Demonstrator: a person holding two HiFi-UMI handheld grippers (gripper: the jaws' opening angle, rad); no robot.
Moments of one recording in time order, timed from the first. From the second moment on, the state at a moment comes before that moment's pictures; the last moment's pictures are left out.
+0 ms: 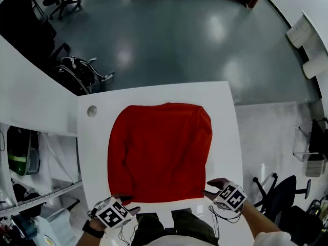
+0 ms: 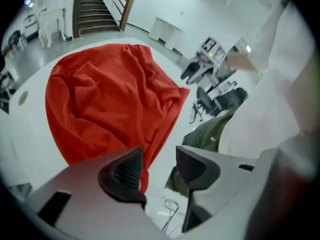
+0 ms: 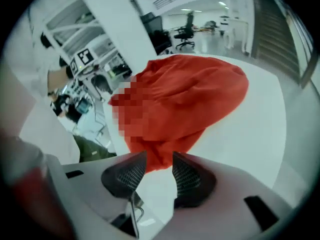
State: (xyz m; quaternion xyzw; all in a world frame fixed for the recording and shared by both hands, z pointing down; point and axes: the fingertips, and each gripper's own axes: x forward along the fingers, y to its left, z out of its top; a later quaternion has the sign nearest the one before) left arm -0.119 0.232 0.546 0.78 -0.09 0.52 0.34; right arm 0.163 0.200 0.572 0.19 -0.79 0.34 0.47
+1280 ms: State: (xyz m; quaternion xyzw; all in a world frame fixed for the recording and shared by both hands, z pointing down) left arm -0.193 -0.143 0.579 0.78 -0.29 0.41 0.37; right arm 0.201 -0.157 0.580 0.33 -0.77 0.37 0.39
